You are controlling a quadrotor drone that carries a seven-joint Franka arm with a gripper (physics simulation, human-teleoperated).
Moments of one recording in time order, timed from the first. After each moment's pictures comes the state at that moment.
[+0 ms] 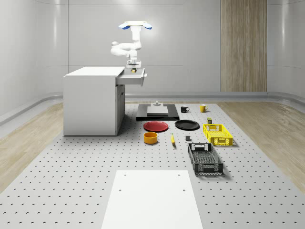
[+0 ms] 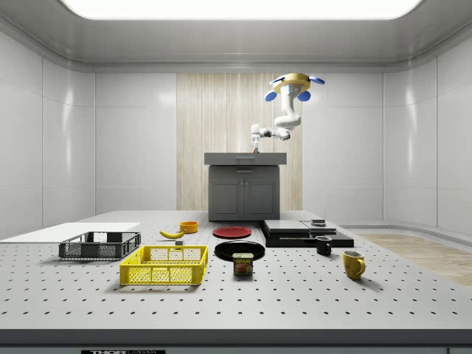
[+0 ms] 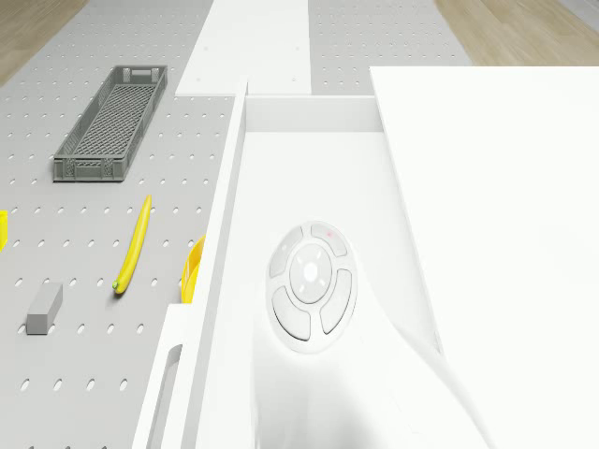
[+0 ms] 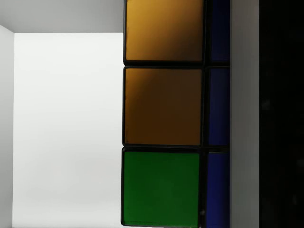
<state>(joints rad) -1.22 -1.58 1.18 -2.79 -1.93 1.72 1.68</state>
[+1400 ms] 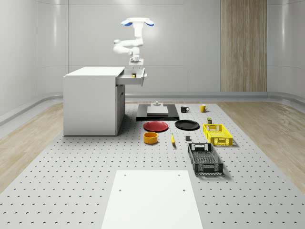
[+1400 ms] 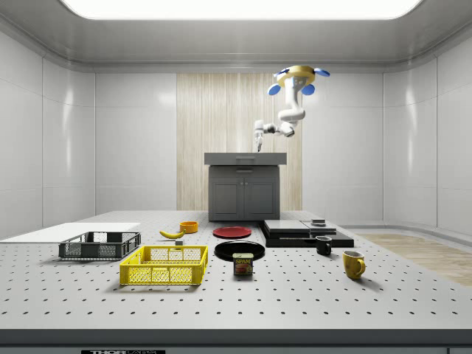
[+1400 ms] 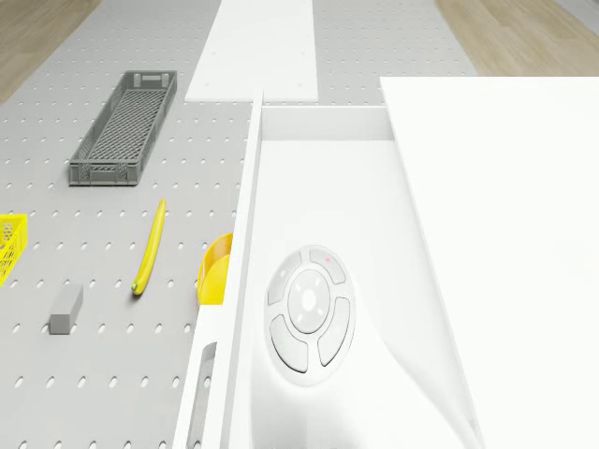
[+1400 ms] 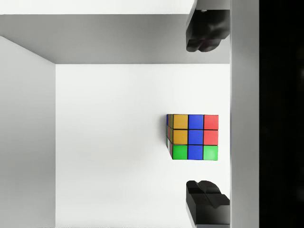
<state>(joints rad) -1.21 -1.53 1.13 -2.78 -1.99 1.68 1.67</state>
